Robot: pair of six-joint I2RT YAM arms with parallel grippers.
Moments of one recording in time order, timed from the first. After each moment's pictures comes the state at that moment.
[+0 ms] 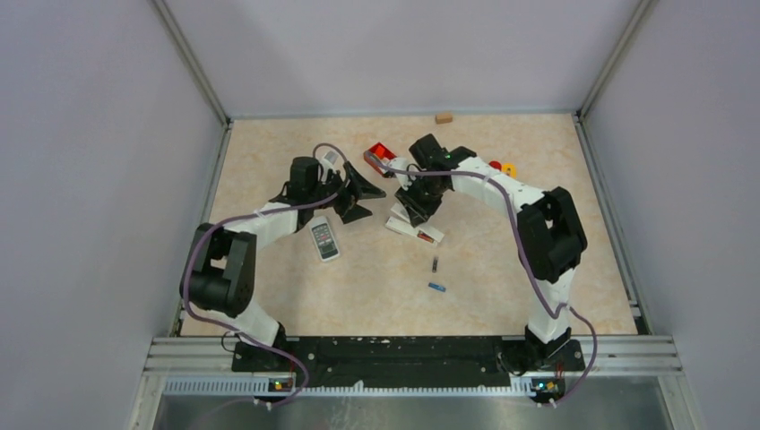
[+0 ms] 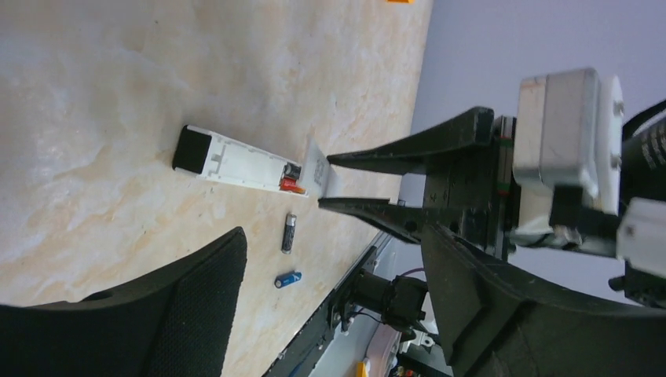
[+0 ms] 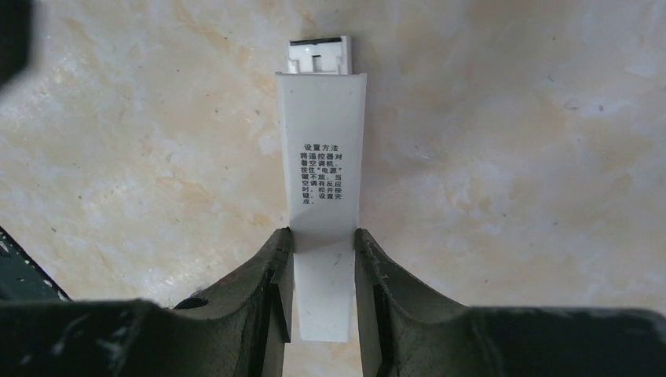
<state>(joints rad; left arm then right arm) -0.26 1.60 0.87 0.17 0.72 -1.03 0.60 1.94 1.57 -0.82 -0.30 -0.36</state>
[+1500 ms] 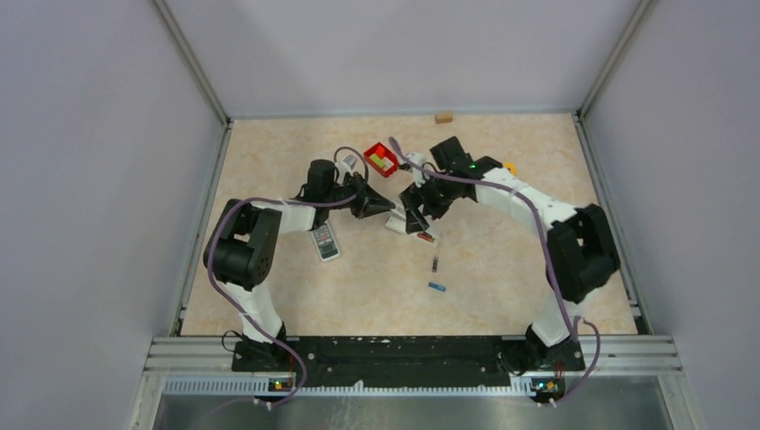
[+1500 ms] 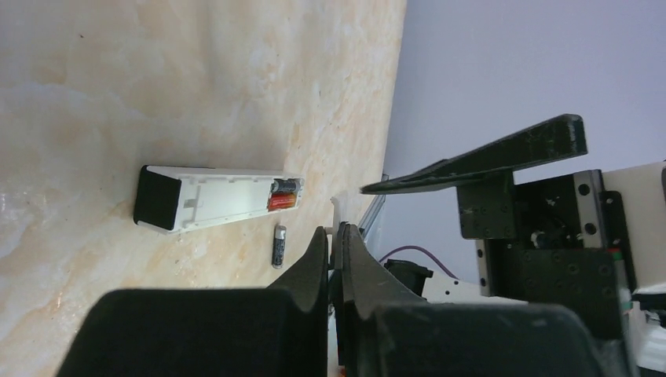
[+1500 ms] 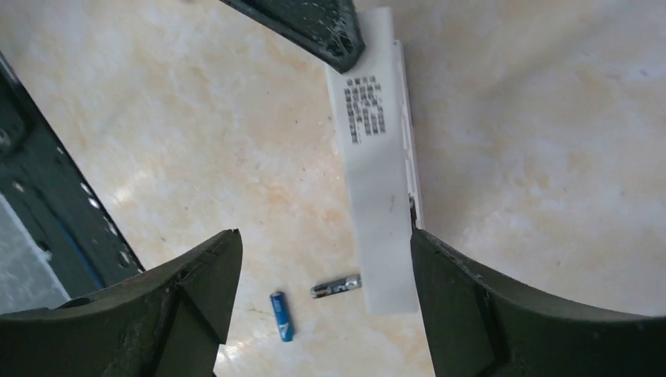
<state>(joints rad) -0.32 1.83 0.91 0.43 0.82 -1.12 0.58 1.80 1.42 -0.70 -0.45 -0.23</state>
